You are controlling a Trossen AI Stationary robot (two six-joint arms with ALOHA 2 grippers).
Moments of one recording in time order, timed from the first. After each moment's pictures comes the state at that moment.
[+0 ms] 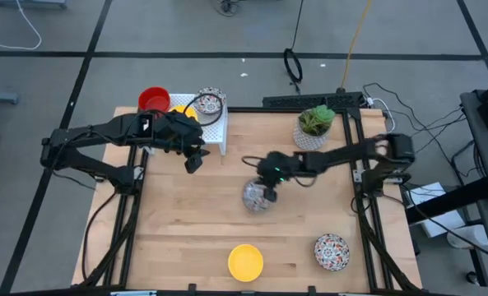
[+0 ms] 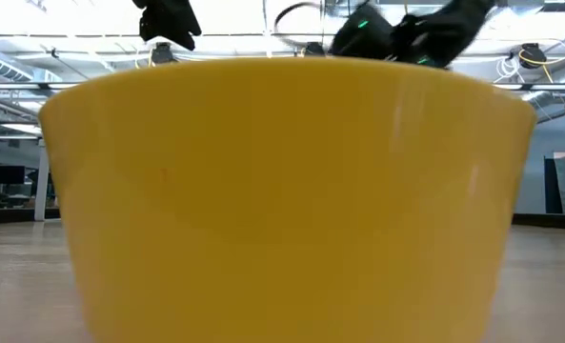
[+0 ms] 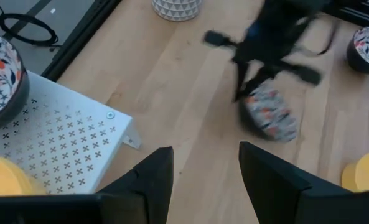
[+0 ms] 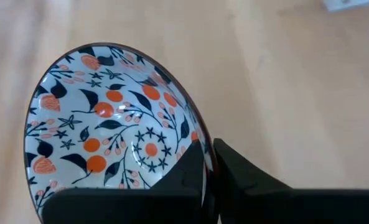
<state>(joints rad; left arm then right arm) 0.14 1.21 1.31 -0.91 -0.08 -0.26 -0.07 1.69 0.89 0.04 -0.11 0.17</state>
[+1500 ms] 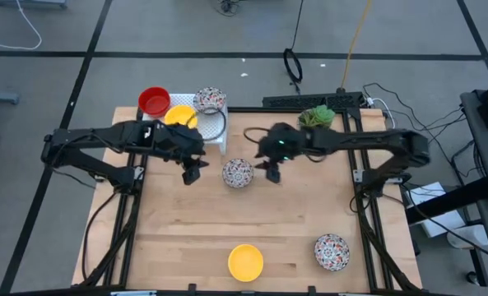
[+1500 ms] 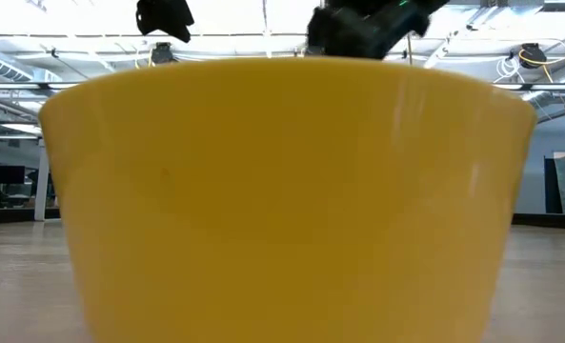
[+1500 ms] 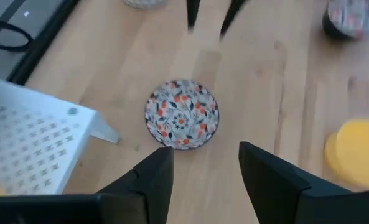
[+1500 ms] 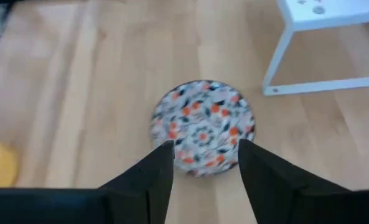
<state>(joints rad) 0.02 1.22 1.30 -0.92 -0.09 -0.26 -0.18 1.52 1.14 -0.34 -0.18 0.01</state>
